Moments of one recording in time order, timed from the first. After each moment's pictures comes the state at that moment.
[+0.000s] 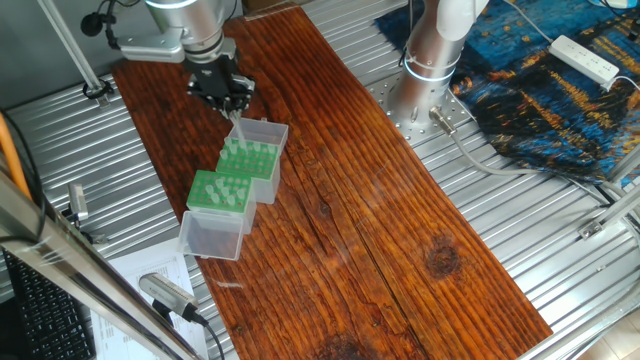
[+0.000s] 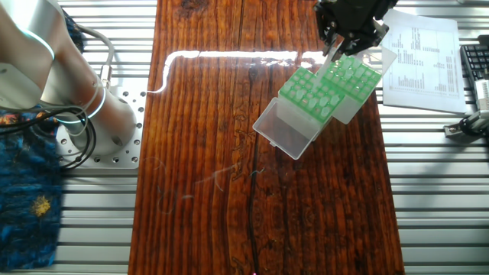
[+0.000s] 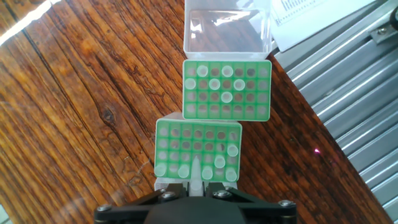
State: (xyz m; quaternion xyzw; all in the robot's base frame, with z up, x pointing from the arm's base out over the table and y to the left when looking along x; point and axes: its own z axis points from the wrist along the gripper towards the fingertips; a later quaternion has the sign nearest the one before) arm 0.514 0.020 0.286 0.46 -0.89 -0.01 0.05
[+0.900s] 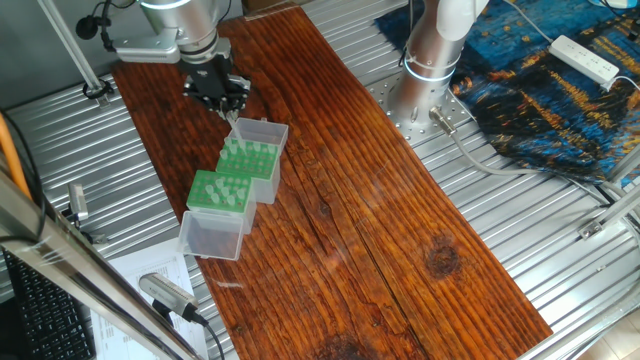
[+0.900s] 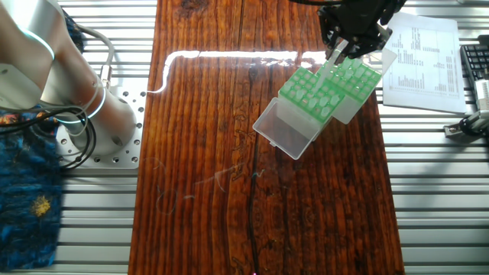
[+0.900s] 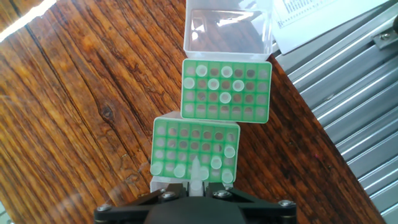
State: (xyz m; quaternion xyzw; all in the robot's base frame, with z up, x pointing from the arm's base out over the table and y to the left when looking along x) arm 0.520 0.017 0.283 0.47 -0.88 -0.01 0.06
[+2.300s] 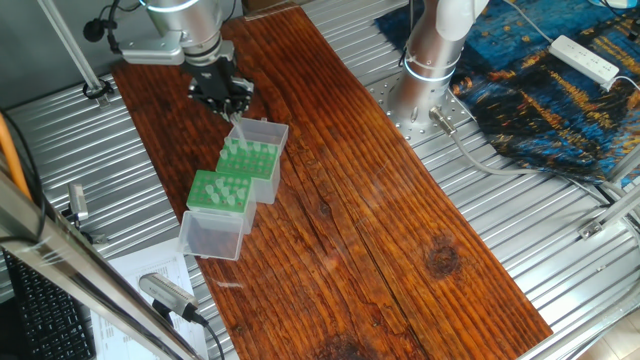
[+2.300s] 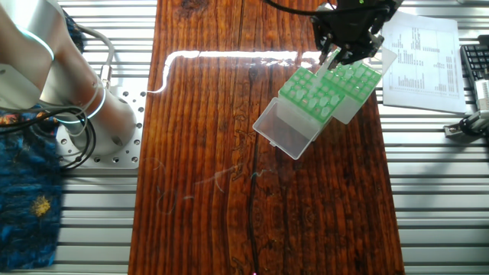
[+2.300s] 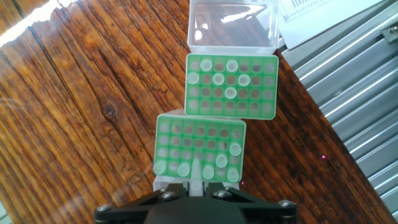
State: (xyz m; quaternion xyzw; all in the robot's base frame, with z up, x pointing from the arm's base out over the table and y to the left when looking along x) arm 0.515 0.013 0.268 0.47 -0.88 -0.02 0.06
